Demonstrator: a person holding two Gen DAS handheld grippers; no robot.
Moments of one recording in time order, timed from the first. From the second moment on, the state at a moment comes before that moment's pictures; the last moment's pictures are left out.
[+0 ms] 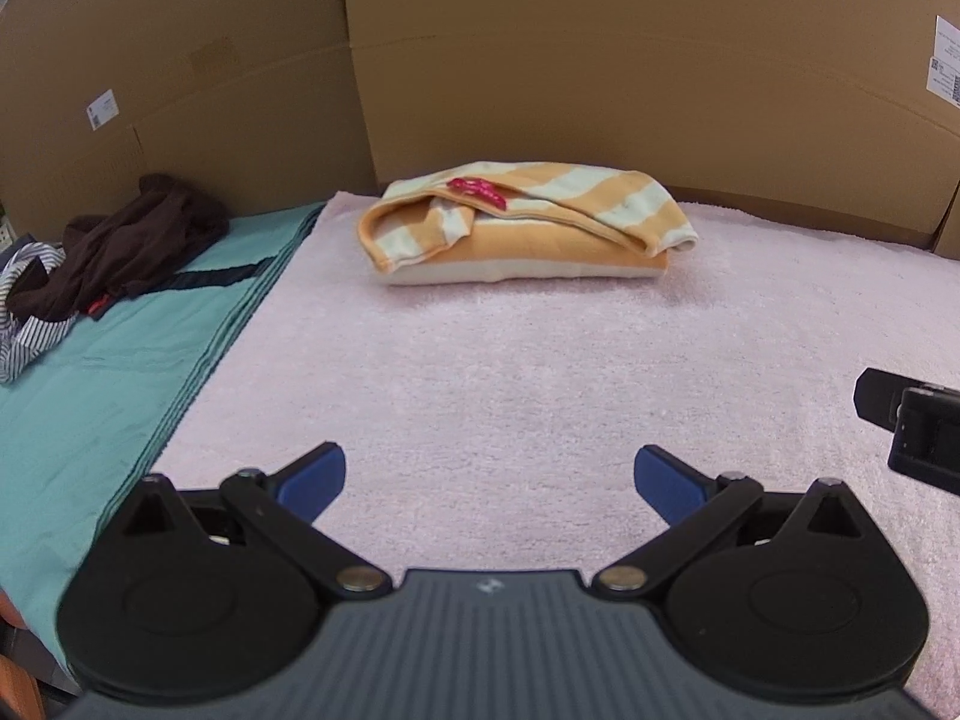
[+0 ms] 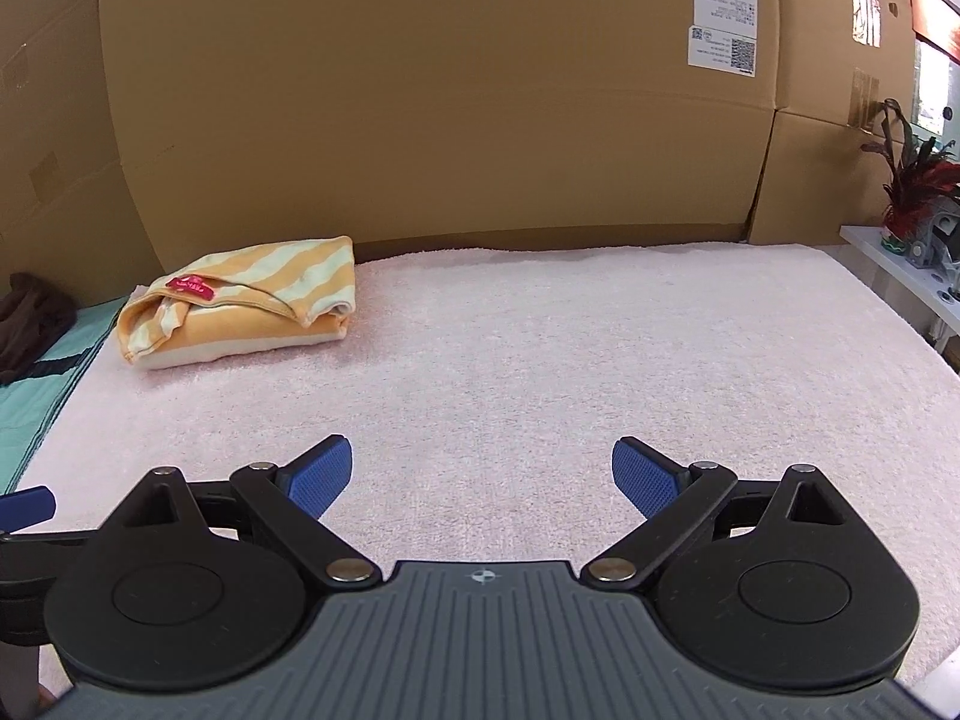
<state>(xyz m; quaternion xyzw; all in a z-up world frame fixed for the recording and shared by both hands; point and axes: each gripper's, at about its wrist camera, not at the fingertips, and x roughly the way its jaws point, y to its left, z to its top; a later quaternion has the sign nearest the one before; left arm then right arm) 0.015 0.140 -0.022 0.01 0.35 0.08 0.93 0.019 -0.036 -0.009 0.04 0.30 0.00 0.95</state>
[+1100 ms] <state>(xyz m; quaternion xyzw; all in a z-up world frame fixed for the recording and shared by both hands) 0.018 0.171 -0.027 -0.01 0.36 0.10 0.93 0.031 0.019 -0.011 0.01 0.30 0.05 0.95</state>
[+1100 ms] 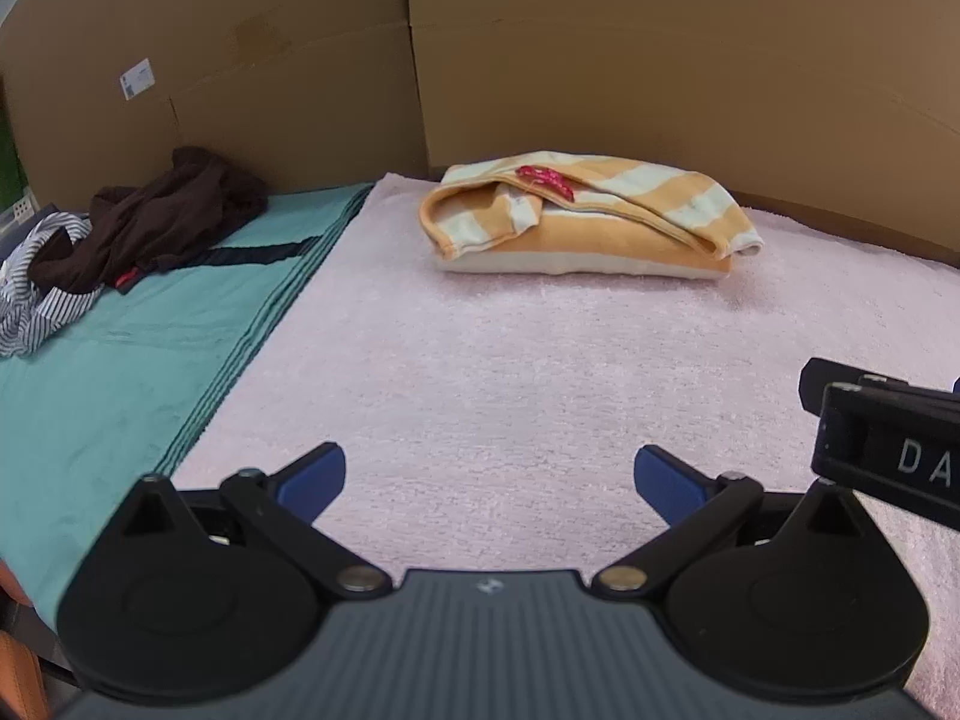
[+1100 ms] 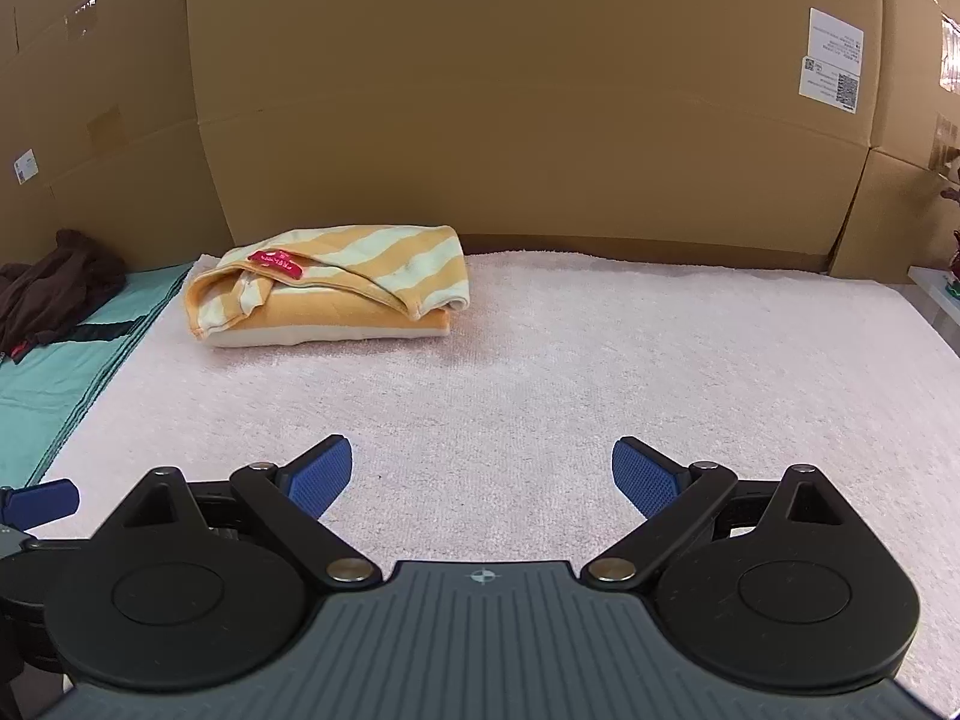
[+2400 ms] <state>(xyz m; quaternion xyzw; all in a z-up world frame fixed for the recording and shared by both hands) 0.020 0.181 -0.026 -0.02 0.36 0.10 0.93 0.032 0.036 -0.013 0.00 0.30 0.05 0.95</state>
